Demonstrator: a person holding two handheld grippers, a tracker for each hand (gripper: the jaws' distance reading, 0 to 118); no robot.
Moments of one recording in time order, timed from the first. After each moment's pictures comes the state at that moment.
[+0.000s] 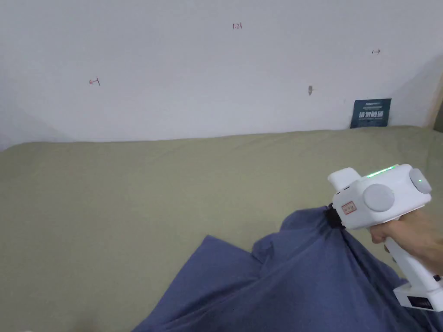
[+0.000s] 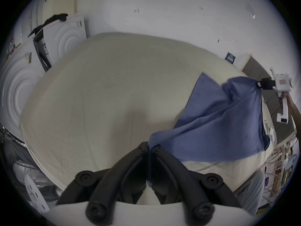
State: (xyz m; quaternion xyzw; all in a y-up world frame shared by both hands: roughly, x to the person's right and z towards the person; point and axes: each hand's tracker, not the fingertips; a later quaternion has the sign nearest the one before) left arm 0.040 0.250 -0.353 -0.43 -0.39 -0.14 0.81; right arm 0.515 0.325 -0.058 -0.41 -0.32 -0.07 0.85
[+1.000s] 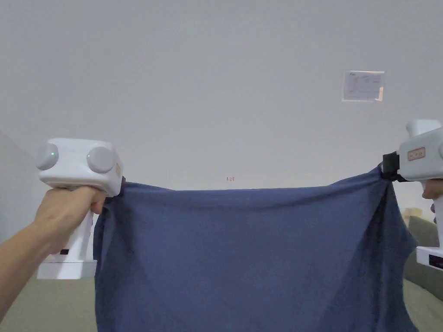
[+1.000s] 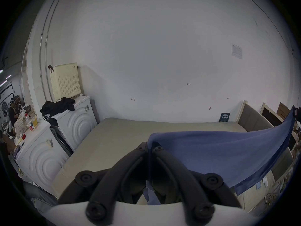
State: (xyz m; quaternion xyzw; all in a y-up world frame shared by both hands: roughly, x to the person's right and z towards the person) left arm 0.197 0.631 -0.351 -0.19 -0.38 -0.10 0.90; right arm 0.474 0.670 0.108 -0.08 -0.47 -0.05 0.88
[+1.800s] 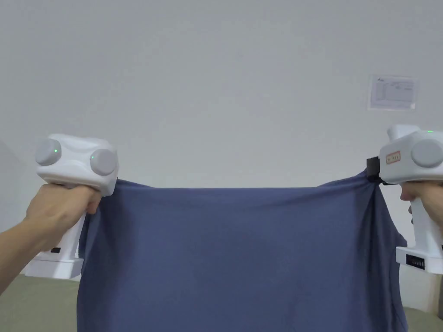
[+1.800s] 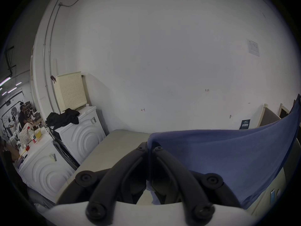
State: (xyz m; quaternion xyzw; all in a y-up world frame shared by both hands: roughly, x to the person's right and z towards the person) left arm 0.329 0.619 -0.453 -0.15 -0.32 -0.12 0.93; right arm 0.621 0.668 -0.033 -0.08 -0.47 -0.03 0.88
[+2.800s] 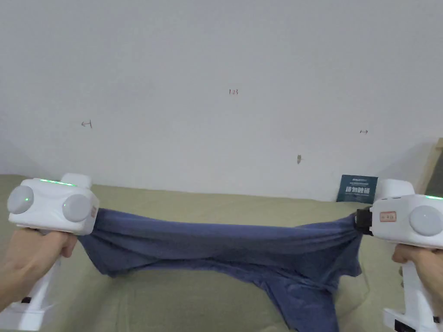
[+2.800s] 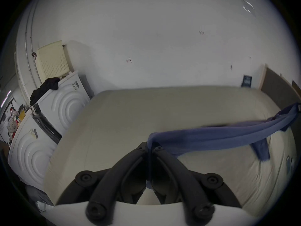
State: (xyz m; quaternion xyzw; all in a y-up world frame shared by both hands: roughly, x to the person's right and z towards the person) left arm 0.319 0.350 -0.449 -0.28 -0.34 -0.21 0.88; right arm 0.610 0.382 0.005 -0.22 -0.44 -0.16 0.86
